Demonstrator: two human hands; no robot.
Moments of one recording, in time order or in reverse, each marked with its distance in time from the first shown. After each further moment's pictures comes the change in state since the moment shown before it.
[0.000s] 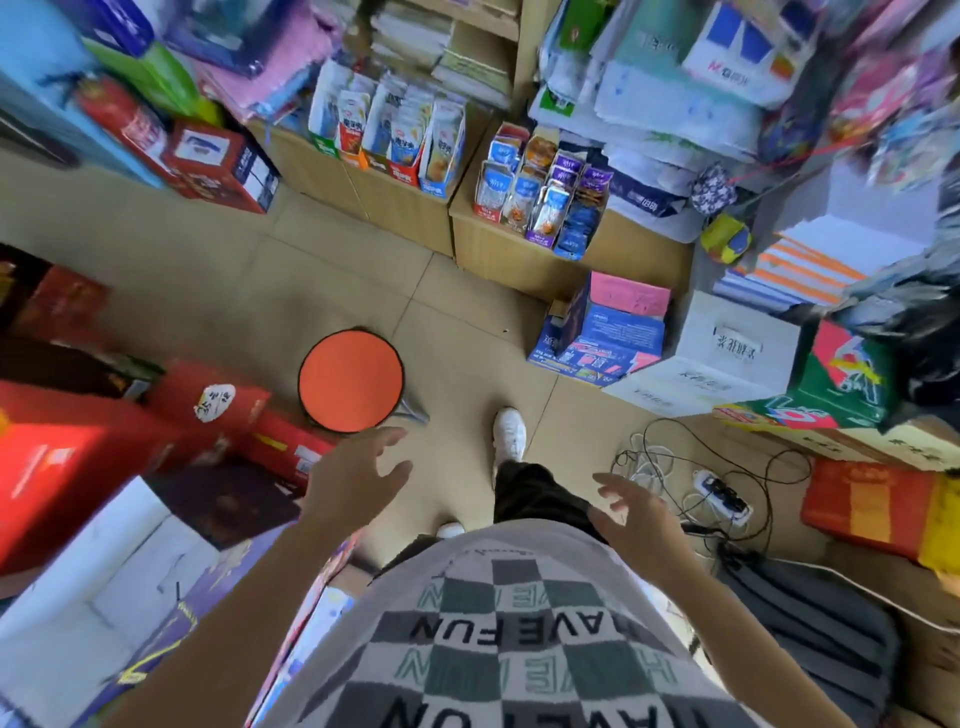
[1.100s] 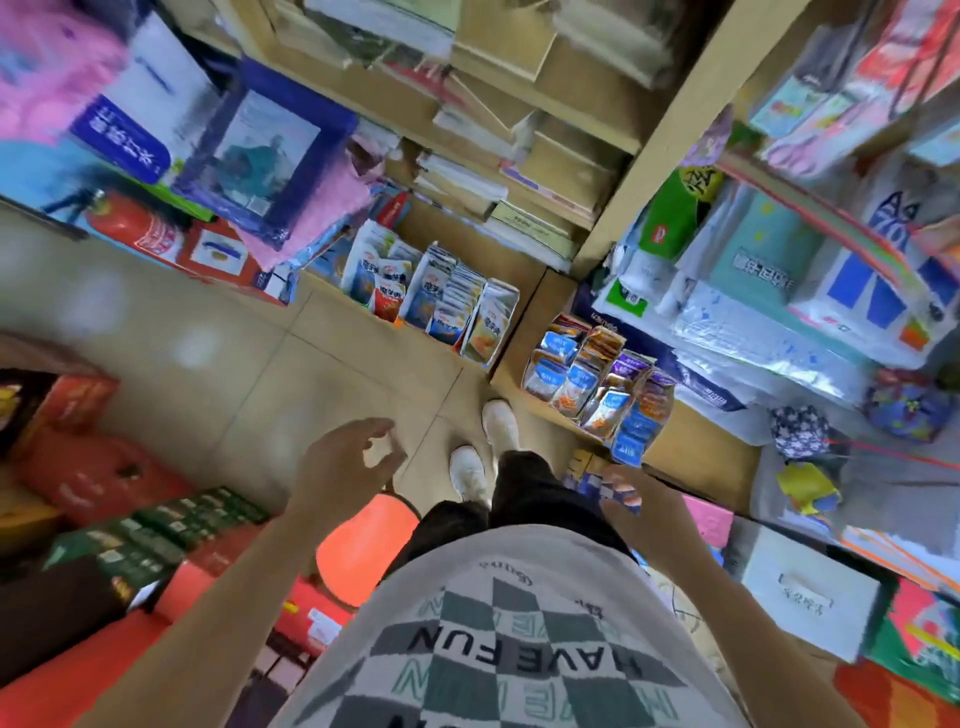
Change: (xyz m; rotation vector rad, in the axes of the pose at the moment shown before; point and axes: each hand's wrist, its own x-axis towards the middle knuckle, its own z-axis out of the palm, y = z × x) left_hand 0.431 0.050 -0.261 -0.075 0.031 -0.125; right_hand 0.395 -0.294 -0.201 0.003 -0.044 0.068
